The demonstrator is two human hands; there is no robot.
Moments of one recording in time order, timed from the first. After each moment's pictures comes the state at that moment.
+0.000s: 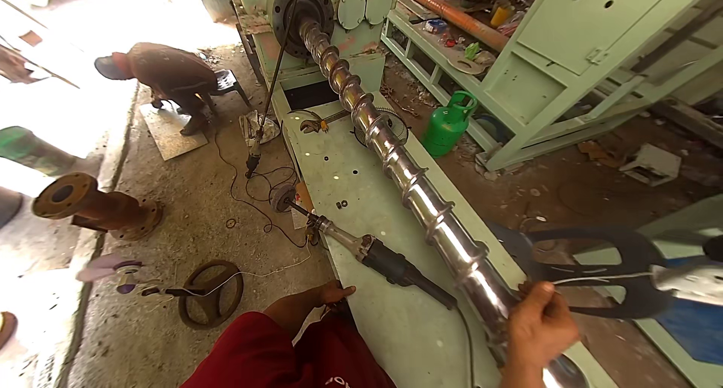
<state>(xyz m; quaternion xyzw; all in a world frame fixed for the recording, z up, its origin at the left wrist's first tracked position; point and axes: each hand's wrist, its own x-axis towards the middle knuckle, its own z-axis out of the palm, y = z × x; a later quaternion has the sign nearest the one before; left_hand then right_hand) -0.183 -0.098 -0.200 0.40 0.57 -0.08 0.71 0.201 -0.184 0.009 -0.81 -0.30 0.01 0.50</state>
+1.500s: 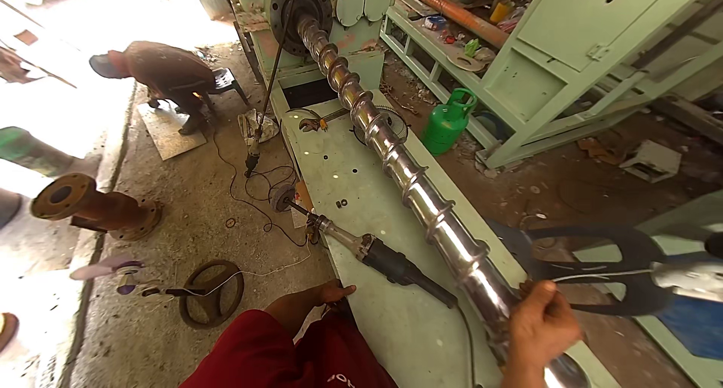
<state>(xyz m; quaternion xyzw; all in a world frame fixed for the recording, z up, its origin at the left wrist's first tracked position) -0.183 -0.097 -0.197 0.41 0.57 -0.09 0.71 0.201 -0.184 0.010 -0.81 -0.30 0.01 0.50</state>
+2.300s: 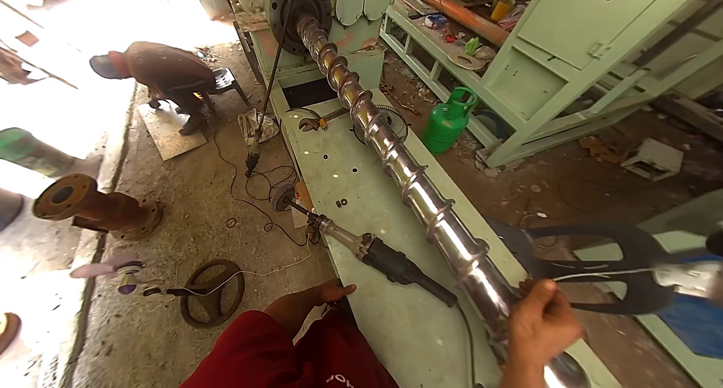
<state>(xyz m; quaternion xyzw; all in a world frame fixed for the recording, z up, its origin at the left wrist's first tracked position) -0.184 -0.098 -0.199 0.40 0.57 -0.08 0.71 0.201 -0.184 0.011 -0.81 -0.30 0.01 0.51</state>
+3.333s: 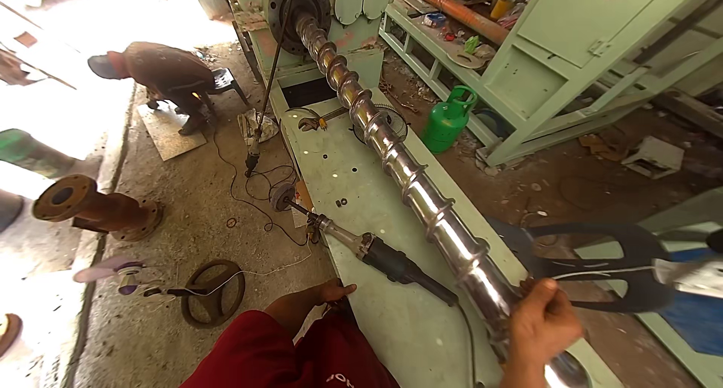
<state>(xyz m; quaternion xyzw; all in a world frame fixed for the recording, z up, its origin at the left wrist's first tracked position) -0.183 -0.097 -0.197 0.41 0.56 -0.09 0.71 0.202 -0.184 0.009 -0.80 -0.30 0.01 0.51</state>
